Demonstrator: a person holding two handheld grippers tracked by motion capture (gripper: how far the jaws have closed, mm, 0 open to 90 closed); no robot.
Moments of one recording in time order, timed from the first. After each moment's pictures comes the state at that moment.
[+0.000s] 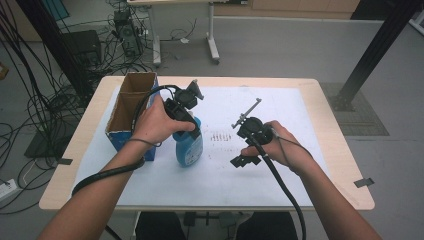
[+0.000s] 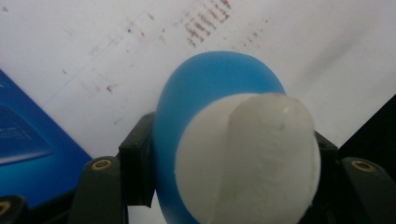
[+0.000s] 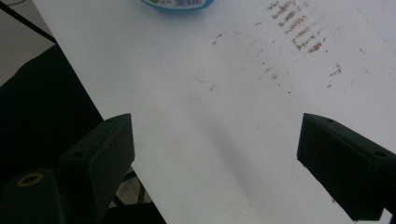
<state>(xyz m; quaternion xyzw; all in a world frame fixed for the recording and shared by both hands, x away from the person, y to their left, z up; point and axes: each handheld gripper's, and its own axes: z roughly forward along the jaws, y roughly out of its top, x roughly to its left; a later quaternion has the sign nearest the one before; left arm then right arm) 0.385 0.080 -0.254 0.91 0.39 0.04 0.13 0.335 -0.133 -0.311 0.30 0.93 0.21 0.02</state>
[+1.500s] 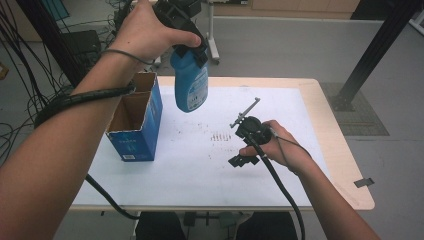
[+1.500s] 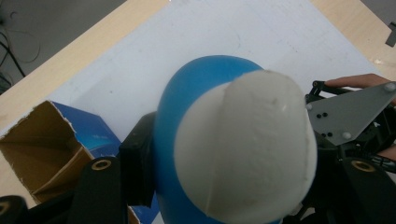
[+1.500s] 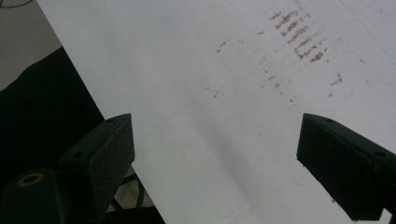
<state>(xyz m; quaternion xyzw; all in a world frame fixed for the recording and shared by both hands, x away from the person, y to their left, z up) 0.398 0.064 -0.064 0.89 0.41 0.10 0.18 0.332 -0.128 -0.307 0.30 0.93 0.22 0.02</state>
